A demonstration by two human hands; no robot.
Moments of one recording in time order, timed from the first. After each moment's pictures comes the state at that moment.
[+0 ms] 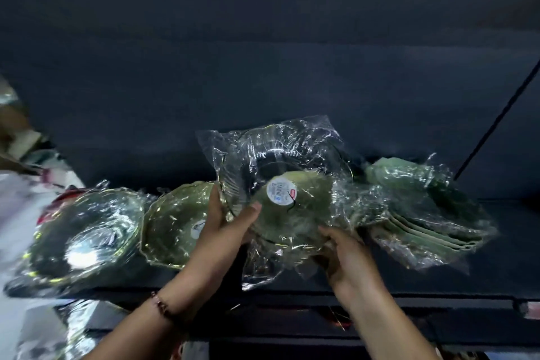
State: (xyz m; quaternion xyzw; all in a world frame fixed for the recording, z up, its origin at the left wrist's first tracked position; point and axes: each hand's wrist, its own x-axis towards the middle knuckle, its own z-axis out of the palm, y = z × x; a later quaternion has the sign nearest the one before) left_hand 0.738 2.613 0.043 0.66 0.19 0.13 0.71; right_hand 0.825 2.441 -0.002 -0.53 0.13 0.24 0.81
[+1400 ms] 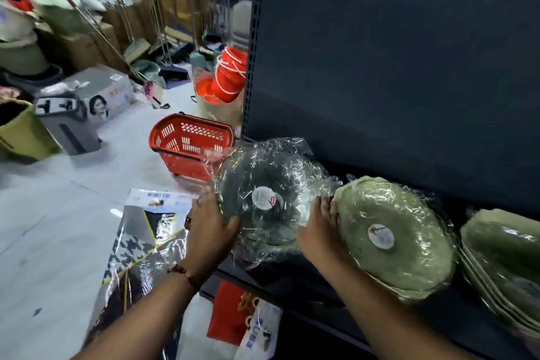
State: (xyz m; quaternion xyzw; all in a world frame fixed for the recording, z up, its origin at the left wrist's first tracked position) left_hand 0.576 3.036 -0.151 0.82 0.44 0.13 0.35; right_hand 0.718 2.886 -0.106 -0.94 -0.28 0.16 0.12
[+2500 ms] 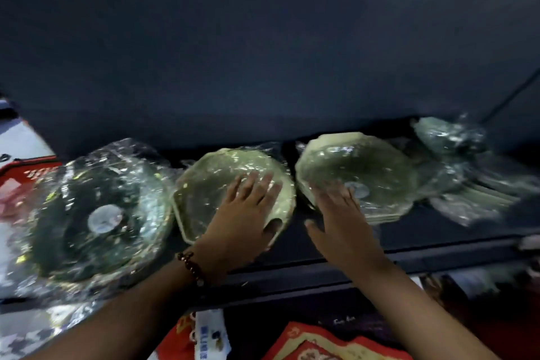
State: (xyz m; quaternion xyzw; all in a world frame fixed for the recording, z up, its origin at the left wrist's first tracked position) left_hand 0.756 2.790 -0.068 0.99 -0.12 0.09 0.08; right_hand 0.785 2.594 -0.027 -0.97 -0.23 0.01 0.11
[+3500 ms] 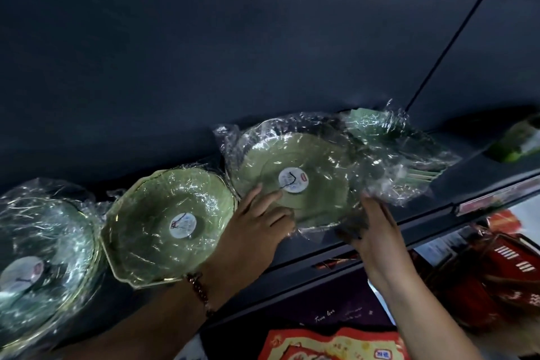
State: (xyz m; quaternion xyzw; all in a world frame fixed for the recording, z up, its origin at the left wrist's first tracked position) left_hand 0.786 2.680 -0.053 0.91 -0.30 0.24 0.12; right_hand 0.786 2.469 -0.017 -0.62 0.20 0.00 0.76
